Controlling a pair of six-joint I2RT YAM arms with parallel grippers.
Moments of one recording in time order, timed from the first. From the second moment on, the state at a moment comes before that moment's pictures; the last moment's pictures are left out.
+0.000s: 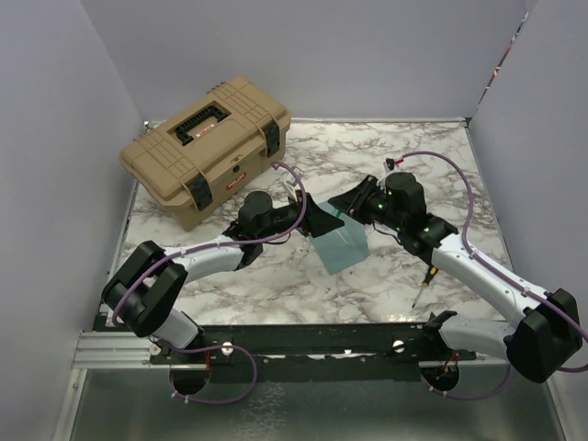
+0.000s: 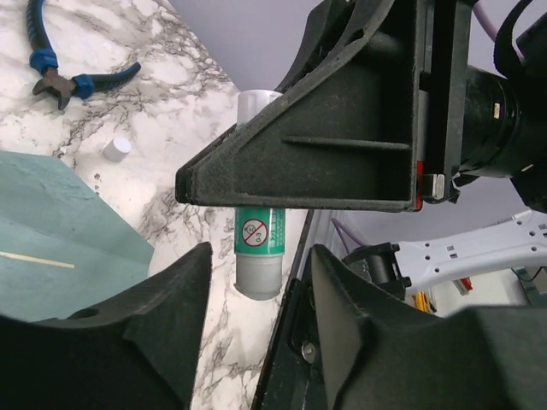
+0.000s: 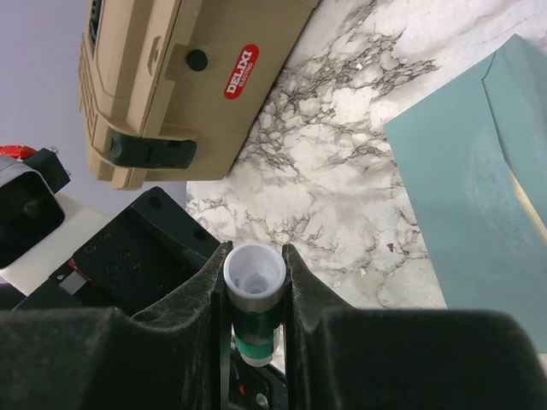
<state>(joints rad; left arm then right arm) -0.70 1.49 0.70 0.80 0.52 -0.82 0.57 1.16 0.85 -0.06 -0.10 0.97</state>
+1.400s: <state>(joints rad) -0.65 1.52 0.81 0.75 0.94 -0.73 0.48 1.03 0.94 -0.36 -0.54 0.59</state>
